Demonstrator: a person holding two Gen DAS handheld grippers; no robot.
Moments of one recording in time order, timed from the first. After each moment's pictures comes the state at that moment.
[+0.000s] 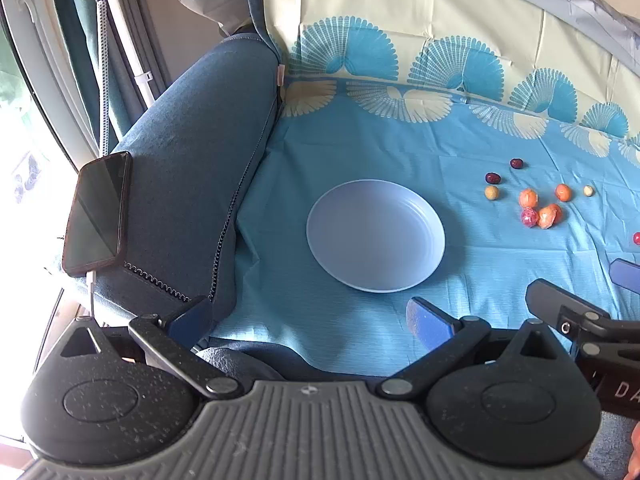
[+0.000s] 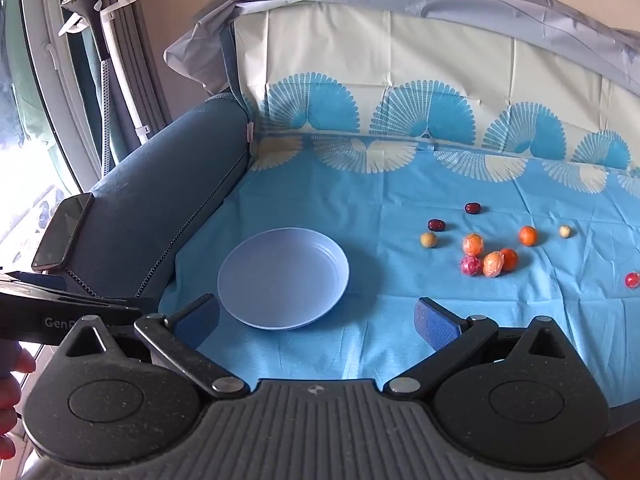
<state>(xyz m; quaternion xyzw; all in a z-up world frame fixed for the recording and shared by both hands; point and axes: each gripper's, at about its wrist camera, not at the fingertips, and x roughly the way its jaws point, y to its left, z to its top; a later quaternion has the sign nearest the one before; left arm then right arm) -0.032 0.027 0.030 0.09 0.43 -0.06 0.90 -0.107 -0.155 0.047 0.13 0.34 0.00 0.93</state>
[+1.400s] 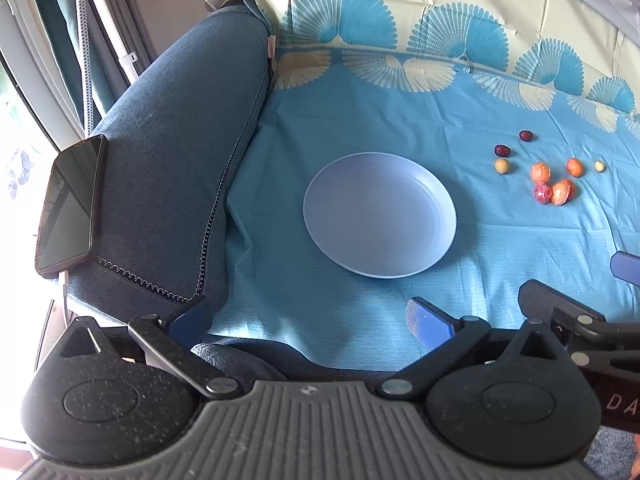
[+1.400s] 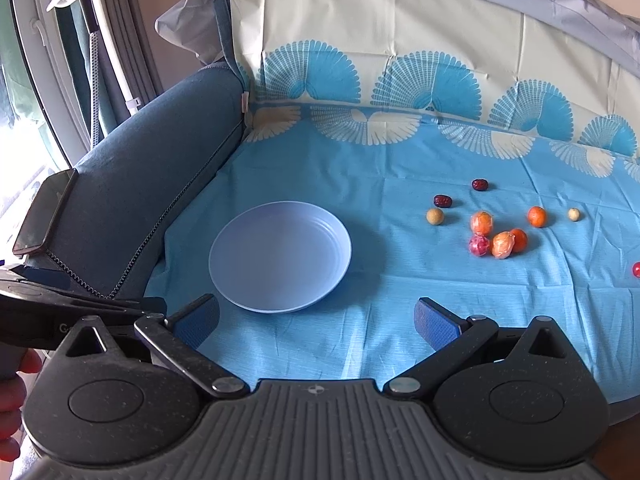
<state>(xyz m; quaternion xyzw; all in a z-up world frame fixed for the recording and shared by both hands) -0.006 0.024 -0.003 0.11 0.47 -0.06 0.88 -0.076 -0.146 0.026 0.12 0.38 -0.01 0.92</state>
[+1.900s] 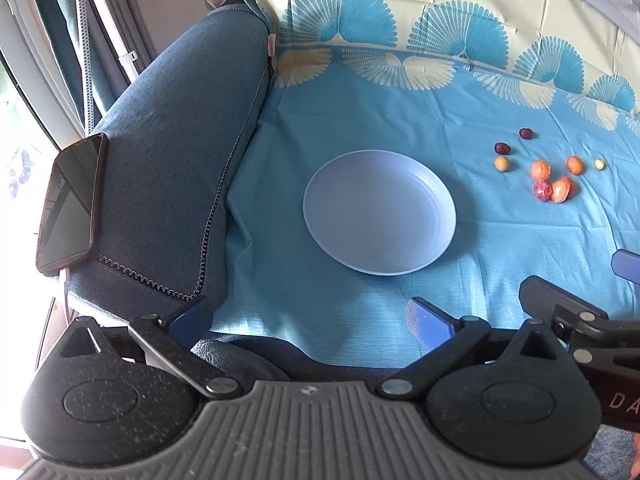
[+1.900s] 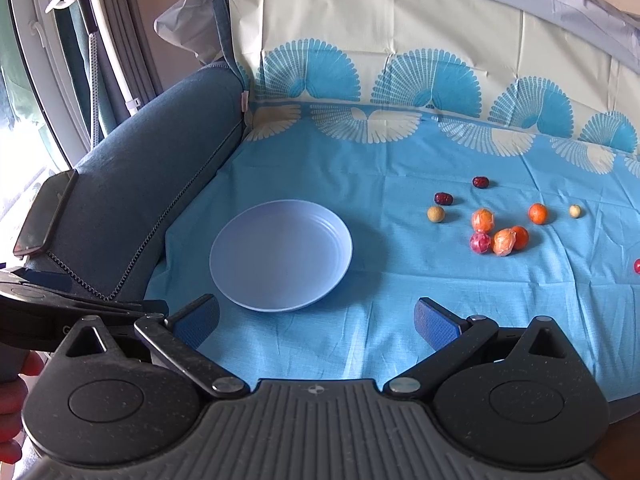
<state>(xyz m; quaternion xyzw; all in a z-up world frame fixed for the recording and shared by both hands) -0.009 0.023 -0.001 0.11 0.47 -0.06 0.88 -0.077 -0.146 0.026 0.12 0.38 -0.01 0.92</state>
